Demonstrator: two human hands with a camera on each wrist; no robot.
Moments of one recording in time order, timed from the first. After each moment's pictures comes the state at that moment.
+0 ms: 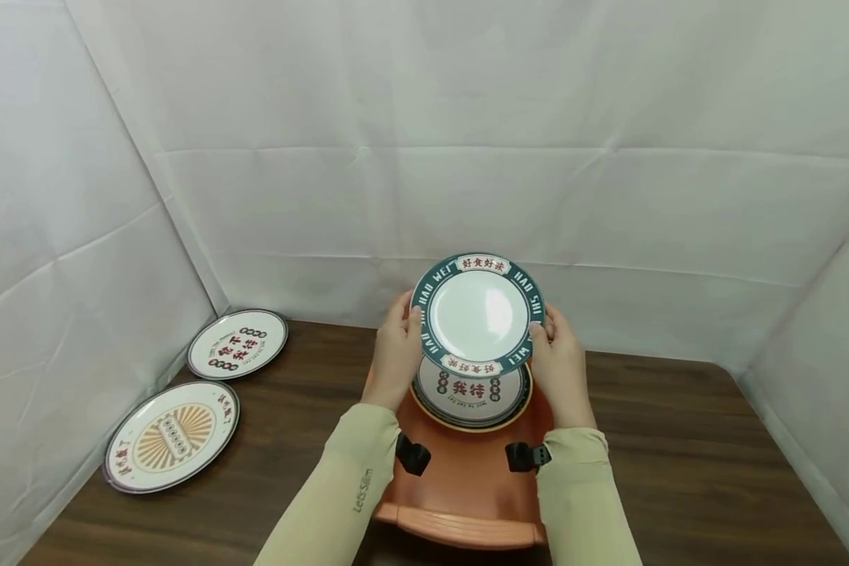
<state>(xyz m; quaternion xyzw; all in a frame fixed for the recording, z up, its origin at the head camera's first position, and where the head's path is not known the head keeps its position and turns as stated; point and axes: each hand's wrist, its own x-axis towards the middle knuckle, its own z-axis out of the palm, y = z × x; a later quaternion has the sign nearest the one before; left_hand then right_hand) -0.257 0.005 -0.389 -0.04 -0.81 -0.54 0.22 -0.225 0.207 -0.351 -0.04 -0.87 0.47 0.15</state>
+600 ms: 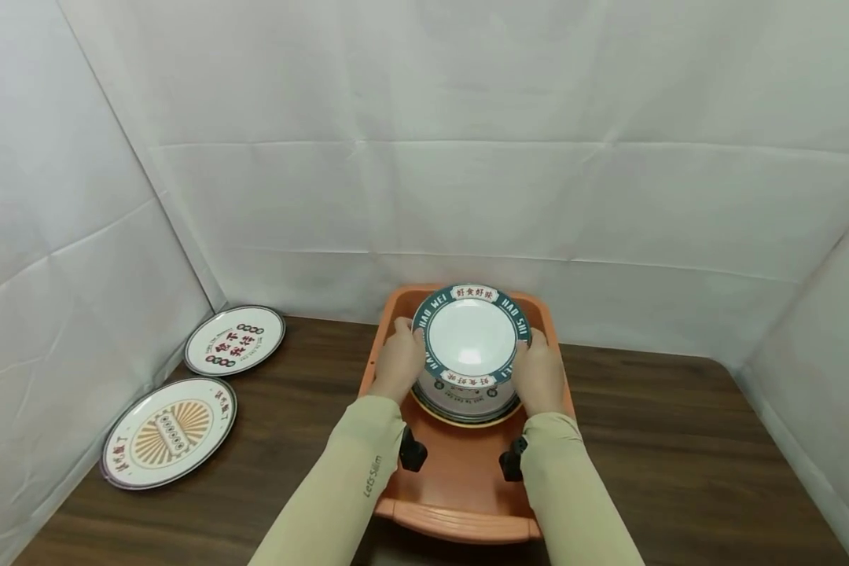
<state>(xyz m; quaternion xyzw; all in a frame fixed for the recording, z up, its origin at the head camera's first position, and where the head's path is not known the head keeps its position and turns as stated) -0.278 0.015 -0.410 0.07 -0.91 -0.40 0.05 -0.256 0.206 -0.401 -0.07 -0.92 0.36 0.09</state>
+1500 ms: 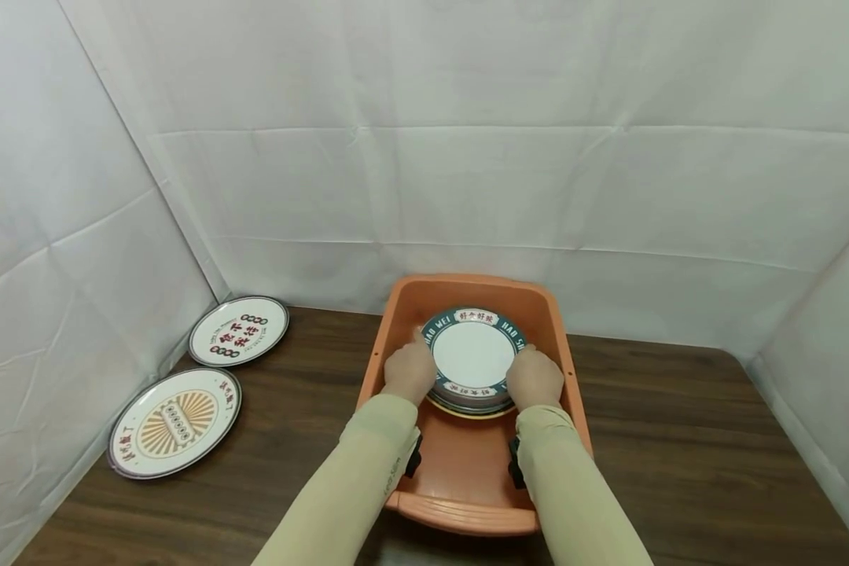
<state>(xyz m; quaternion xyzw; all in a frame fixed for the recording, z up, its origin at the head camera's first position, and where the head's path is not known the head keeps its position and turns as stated) -0.279 0.027 -0.437 0.06 -0.99 -0.13 -0.02 -0.266 0.200 -0.433 -0.07 -0.99 0.13 0.00</state>
